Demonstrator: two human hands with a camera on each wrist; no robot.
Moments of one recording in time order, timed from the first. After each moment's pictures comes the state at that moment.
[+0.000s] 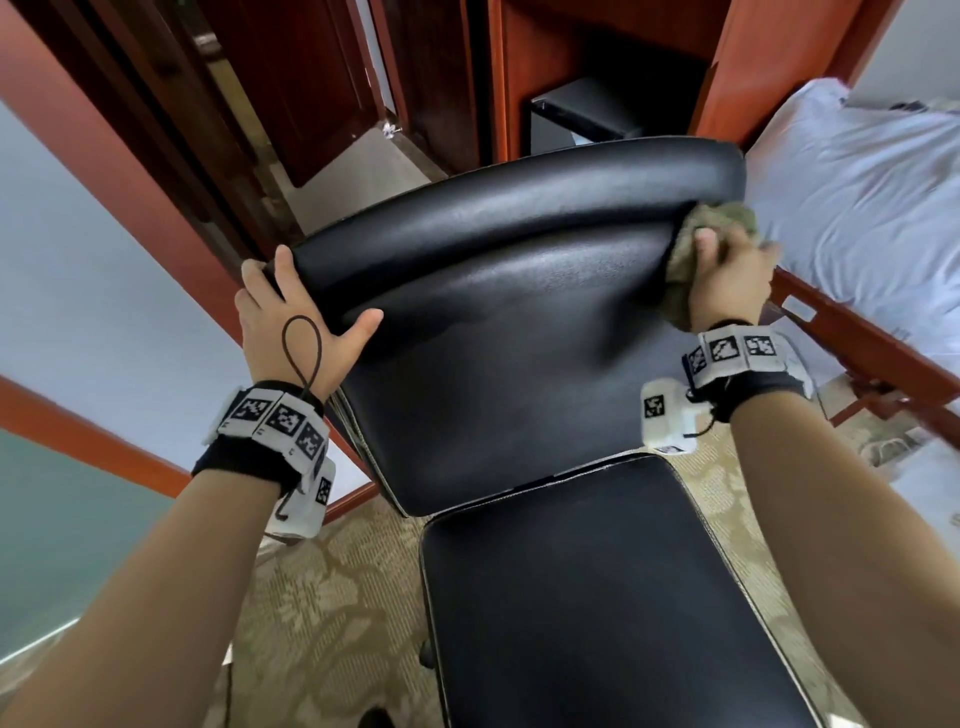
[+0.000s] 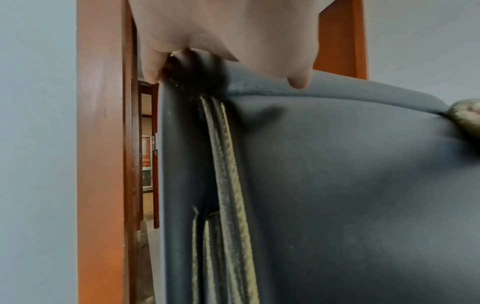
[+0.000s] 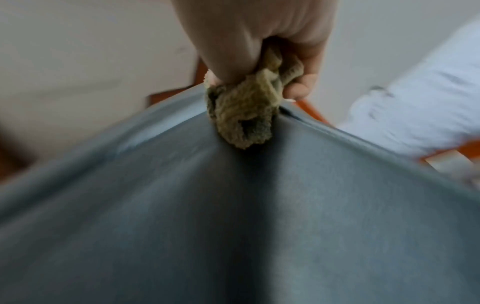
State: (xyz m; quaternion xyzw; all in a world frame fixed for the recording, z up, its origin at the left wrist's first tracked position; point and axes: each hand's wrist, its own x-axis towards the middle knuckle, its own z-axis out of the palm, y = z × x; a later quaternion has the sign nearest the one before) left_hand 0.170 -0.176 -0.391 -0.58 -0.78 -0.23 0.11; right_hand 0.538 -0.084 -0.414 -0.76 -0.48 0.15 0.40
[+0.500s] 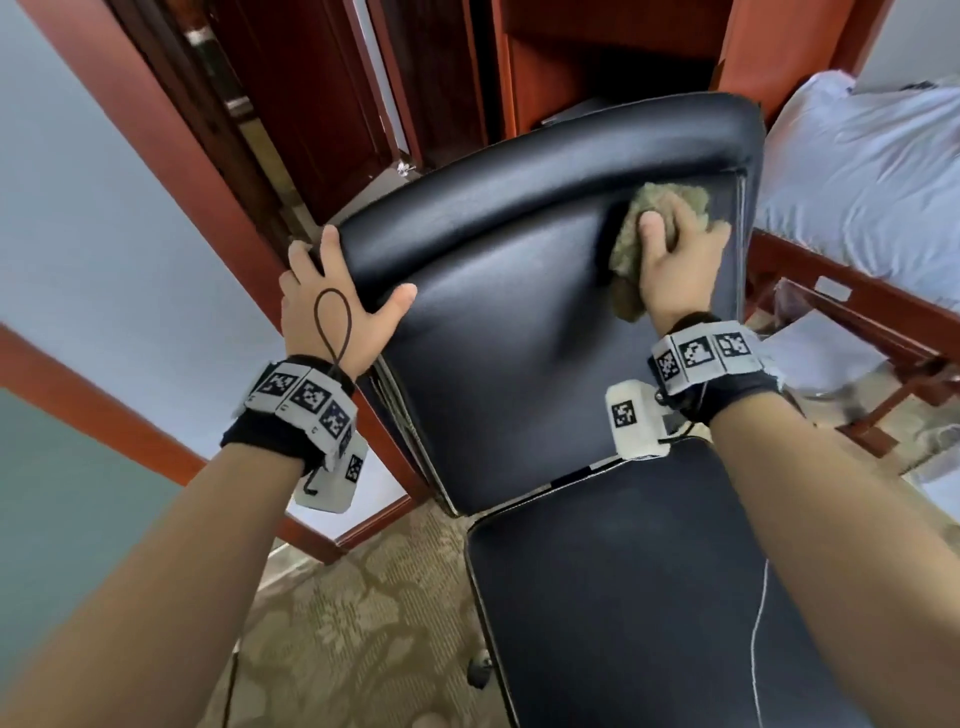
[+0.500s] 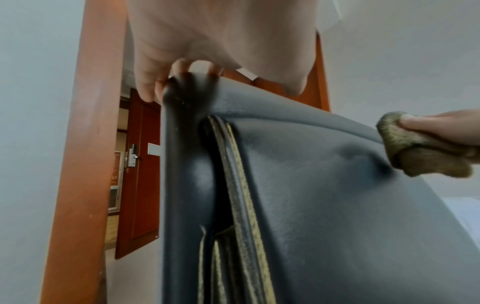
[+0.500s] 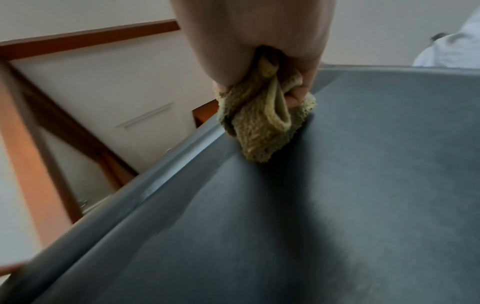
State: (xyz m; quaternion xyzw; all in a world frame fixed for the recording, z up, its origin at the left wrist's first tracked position) left_hand 0.146 -0.205 -0.389 -0.62 -0.75 -0.24 0.09; right_hand 0.435 -0.149 -0.415 -0.66 -0.51 0.18 0.53
